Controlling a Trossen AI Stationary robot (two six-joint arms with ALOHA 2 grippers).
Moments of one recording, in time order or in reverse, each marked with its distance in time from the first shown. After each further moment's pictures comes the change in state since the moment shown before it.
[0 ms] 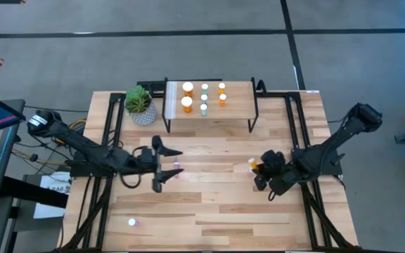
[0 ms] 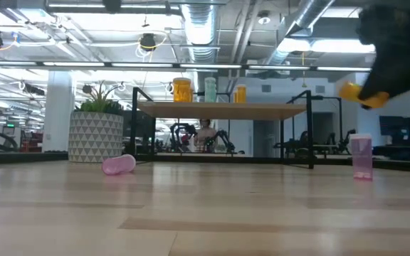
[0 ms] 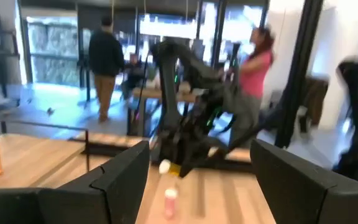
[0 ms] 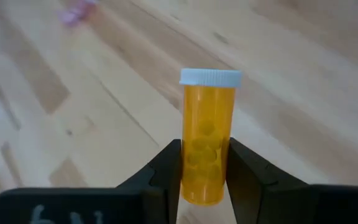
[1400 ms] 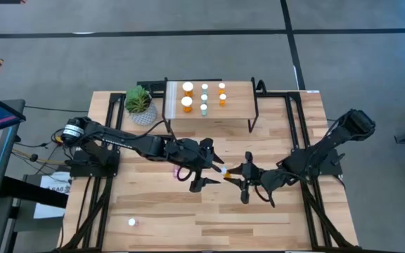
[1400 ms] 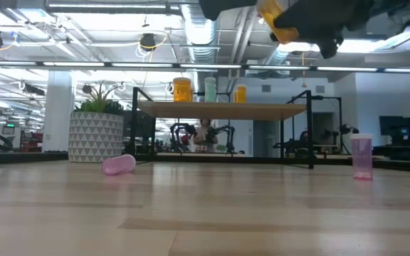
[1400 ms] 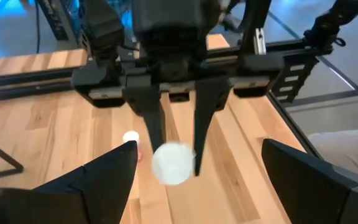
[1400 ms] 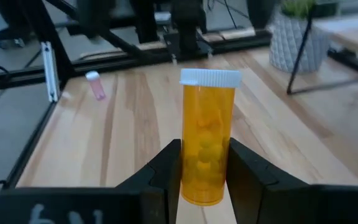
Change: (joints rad) left arm 0.270 0.544 0.774 -0.818 0.583 0.064; right arm -0.095 0.219 -0.001 0.966 0.022 -1.013
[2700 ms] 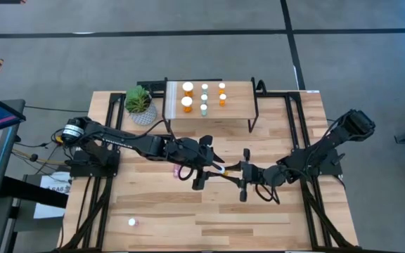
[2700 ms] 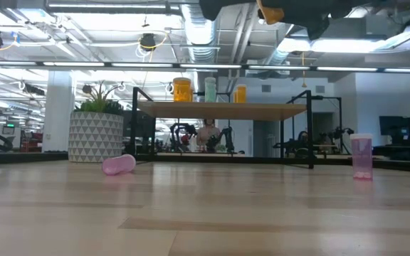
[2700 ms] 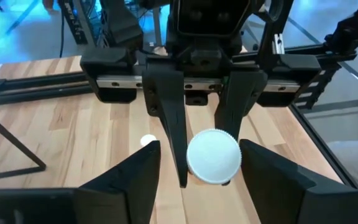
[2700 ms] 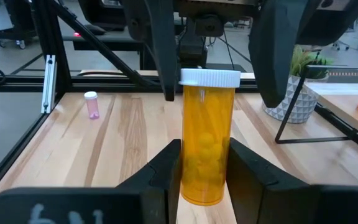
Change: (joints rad) left arm 0.000 0.000 -0.002 0.022 -0.065 0.001; right arm -0.020 0.016 0.001 0.184 0.006 -0.270
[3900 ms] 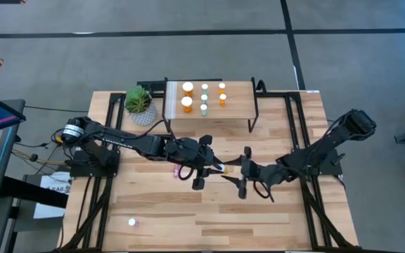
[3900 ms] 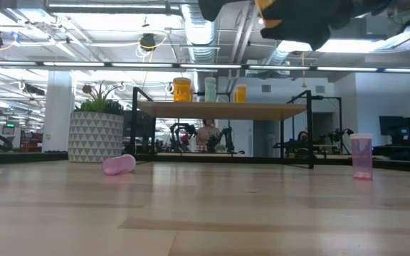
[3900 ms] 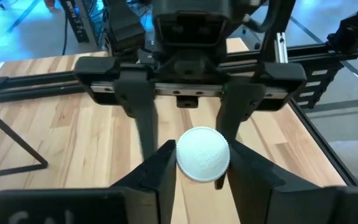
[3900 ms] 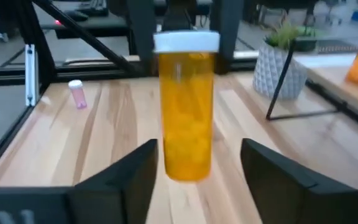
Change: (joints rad) left arm 0.002 -0.001 0.000 -0.006 -0.005 -0.003; right arm -0.021 -0.016 0.002 -0.104 0.003 0.096
